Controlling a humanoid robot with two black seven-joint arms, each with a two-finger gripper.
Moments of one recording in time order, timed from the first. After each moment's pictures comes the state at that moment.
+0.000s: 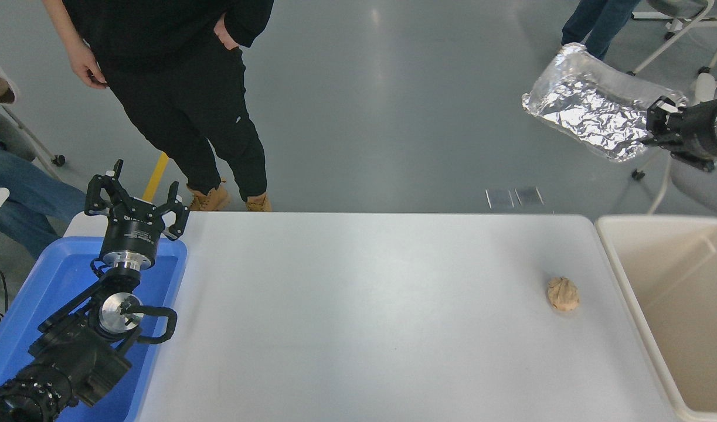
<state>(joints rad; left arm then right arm) -0.61 0.21 -0.90 -0.40 -0.07 -0.54 -0.54 1.41 -0.68 -0.82 0.61 0.12 0.21 -0.21</state>
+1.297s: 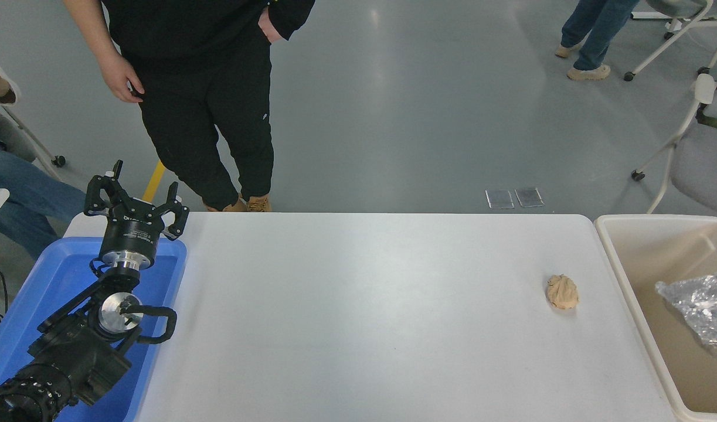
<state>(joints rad) -0.61 0.21 -0.90 -0.40 -0.07 -0.54 -0.54 0.69 -0.60 -0.50 0.35 0.40 -0.14 -0.21</state>
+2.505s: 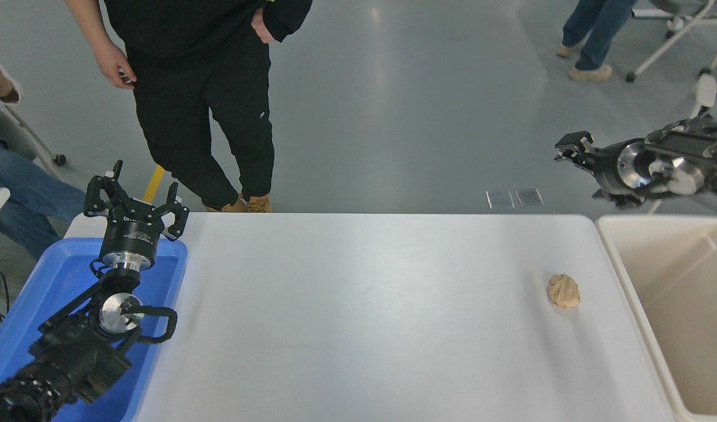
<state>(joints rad) -0.61 0.21 -0.90 -0.40 -0.07 -0.54 -0.54 1.77 -0.45 -1.01 0.98 0.15 0.37 -0.22</state>
